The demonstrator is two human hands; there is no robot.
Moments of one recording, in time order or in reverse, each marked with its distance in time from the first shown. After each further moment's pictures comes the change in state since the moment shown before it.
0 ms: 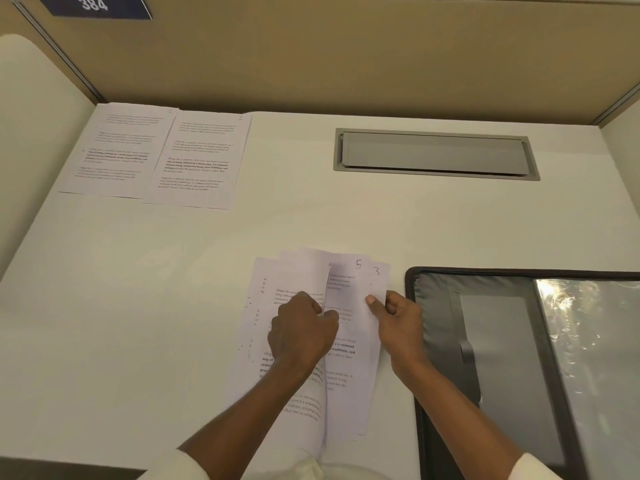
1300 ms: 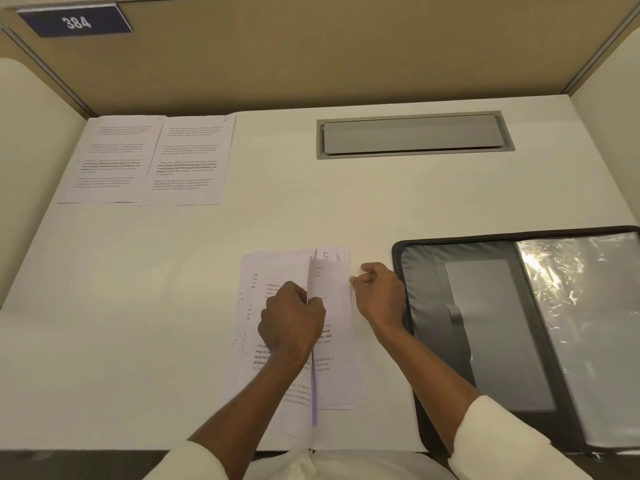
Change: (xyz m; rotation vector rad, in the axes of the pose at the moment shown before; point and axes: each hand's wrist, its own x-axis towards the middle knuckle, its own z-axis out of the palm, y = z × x) left_hand -0.022 -0.018 0.011 0.015 0.154 0.023; right_hand -0.006 -0.012 0.014 -0.417 0.175 -0.043
